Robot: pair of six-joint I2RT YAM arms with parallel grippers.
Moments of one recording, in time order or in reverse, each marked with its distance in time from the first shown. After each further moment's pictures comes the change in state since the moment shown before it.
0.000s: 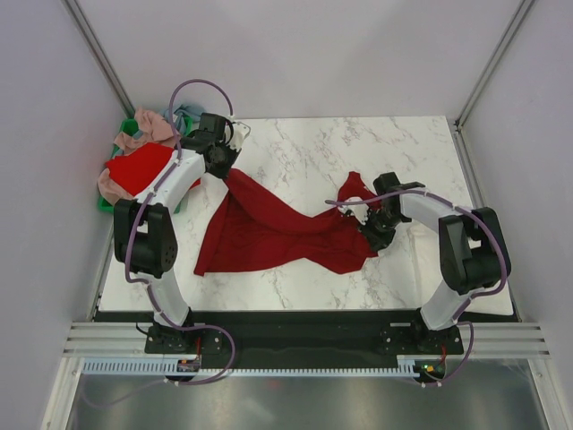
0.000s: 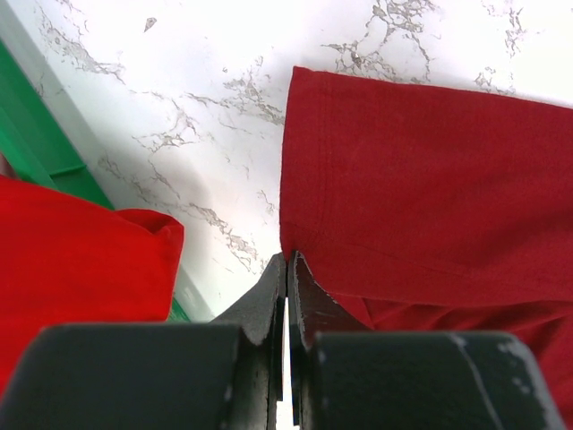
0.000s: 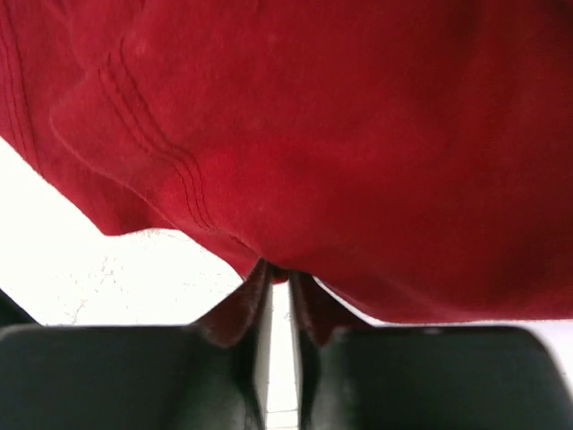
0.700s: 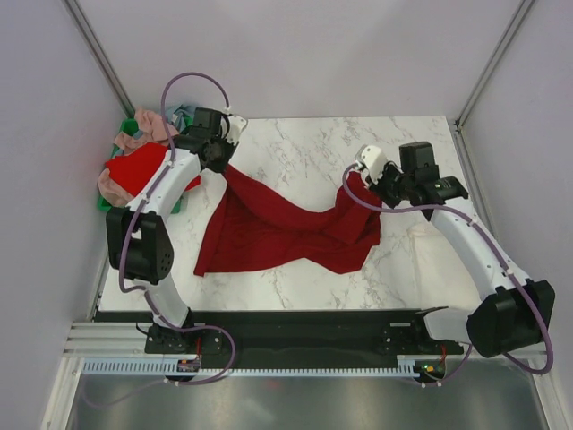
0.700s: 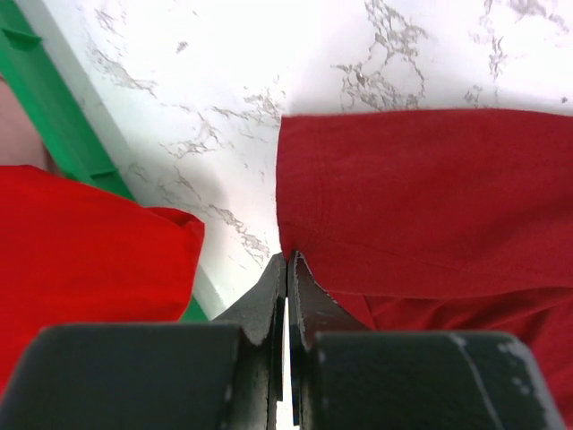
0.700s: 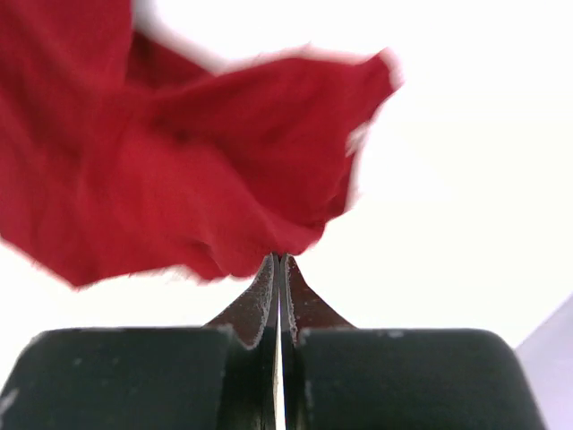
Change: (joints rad) left arm 0.000 -0.052 0.006 -0.006 0.000 0.000; right arm 0.012 -0.398 0.092 0.118 0.066 0.132
